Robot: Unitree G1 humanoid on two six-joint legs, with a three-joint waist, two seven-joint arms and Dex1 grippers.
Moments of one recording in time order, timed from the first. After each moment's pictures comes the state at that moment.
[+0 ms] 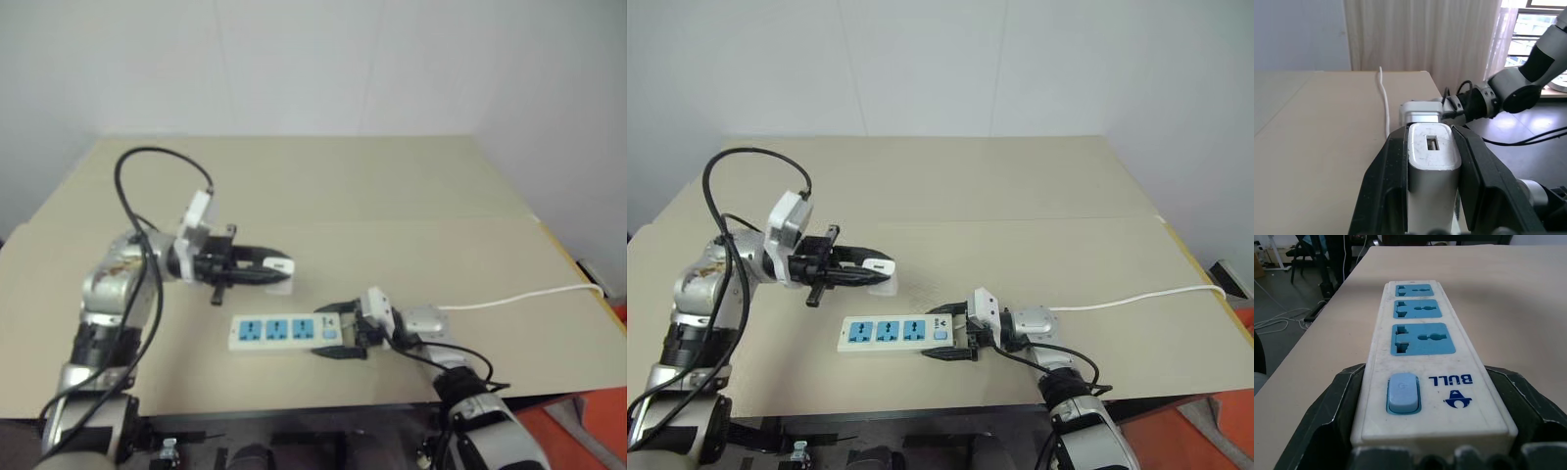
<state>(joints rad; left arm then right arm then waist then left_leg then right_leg) -0.63 0.61 0.05 0.04 -0.55 0.45 -1.54 -0.54 -0.25 0.17 0.64 0.22 -0.36 1.41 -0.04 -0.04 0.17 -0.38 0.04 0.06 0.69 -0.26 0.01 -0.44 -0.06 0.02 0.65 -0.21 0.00</state>
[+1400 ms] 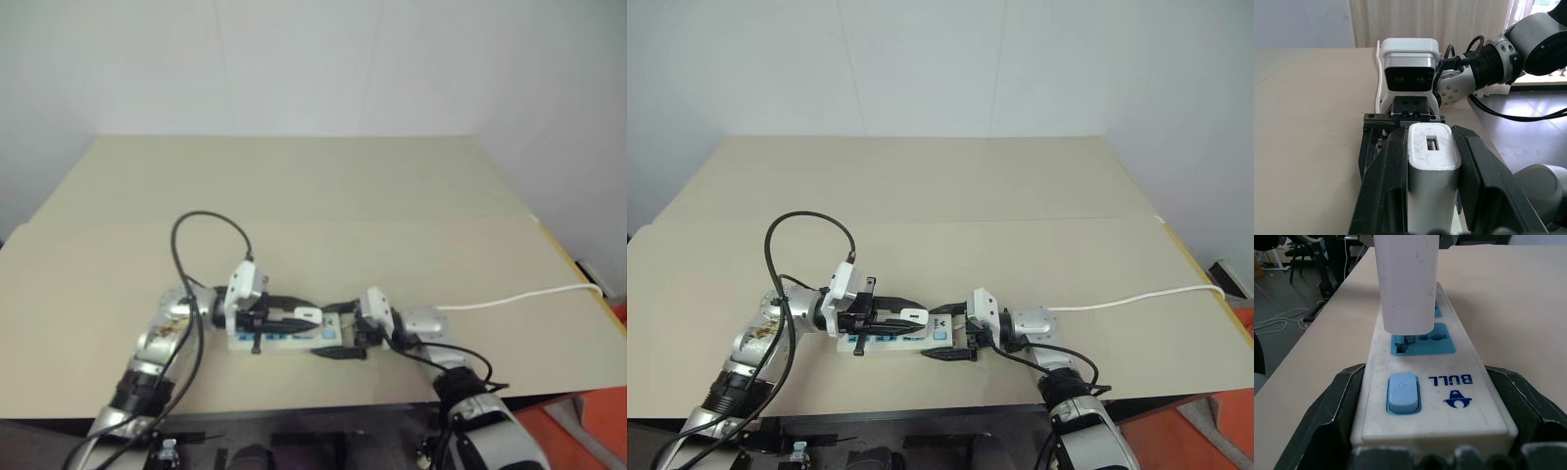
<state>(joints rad) -0.42 0.49 -0.12 0.04 -0.42 0.15 -1.38 -0.54 -0.25 0.18 0.64 0.22 -0.36 1.41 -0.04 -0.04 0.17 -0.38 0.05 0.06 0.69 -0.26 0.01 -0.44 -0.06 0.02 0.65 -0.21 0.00</state>
